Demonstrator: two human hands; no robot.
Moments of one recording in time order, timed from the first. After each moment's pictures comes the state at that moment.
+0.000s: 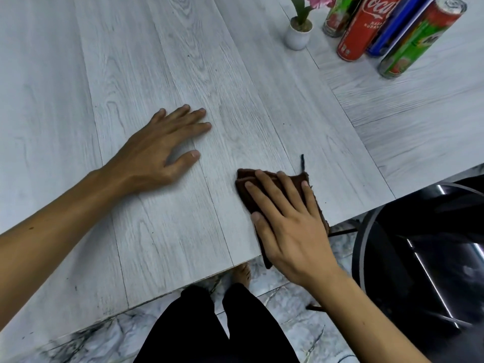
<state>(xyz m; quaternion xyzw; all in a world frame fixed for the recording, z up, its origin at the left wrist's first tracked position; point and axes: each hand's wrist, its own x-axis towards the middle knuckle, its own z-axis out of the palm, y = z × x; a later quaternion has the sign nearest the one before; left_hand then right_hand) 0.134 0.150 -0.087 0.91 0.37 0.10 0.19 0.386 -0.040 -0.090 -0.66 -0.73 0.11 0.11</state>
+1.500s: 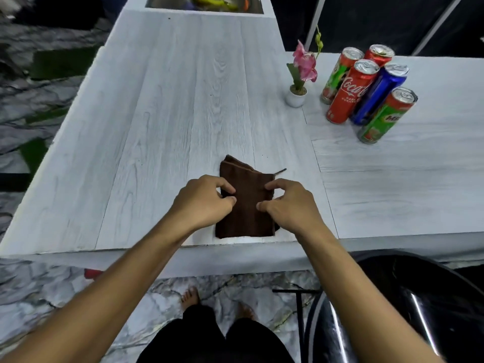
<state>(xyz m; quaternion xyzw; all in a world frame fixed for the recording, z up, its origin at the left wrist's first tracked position) 0.289 0.010 -0.029 0.60 0.70 0.14 0.36 0.482 0.016 -0.029 -0.71 -0.55 0.41 0.18</state>
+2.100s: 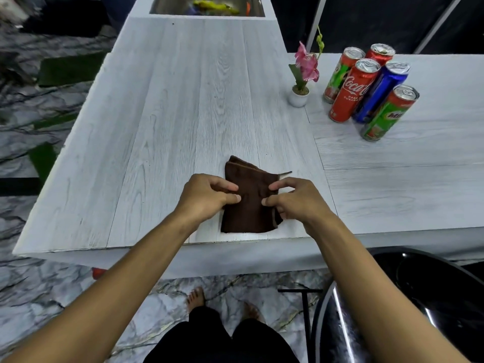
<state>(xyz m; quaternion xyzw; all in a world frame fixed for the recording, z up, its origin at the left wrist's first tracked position) 0.282 0.011 -0.041 0.47 0.69 0.30 0.46 0.488 0.022 -0.029 -0.69 -0.44 0.52 0.24</state>
